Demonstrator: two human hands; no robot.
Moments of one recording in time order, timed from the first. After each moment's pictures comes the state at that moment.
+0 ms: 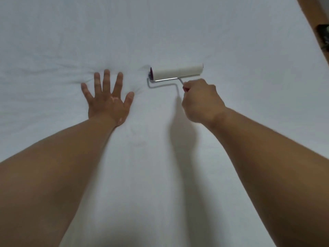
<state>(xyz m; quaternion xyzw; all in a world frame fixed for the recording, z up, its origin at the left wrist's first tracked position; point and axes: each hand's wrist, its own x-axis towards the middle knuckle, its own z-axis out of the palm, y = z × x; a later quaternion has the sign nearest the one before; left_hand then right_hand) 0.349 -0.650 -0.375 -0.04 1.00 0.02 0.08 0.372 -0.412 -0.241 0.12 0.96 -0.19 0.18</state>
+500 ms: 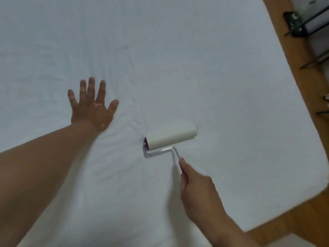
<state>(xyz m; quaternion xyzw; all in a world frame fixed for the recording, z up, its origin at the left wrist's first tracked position) 0.449 -0.643 -0.355 0.01 0.99 0.05 0.13 0.674 -0.385 -0.223 0.23 0.91 -0.21 0.29</state>
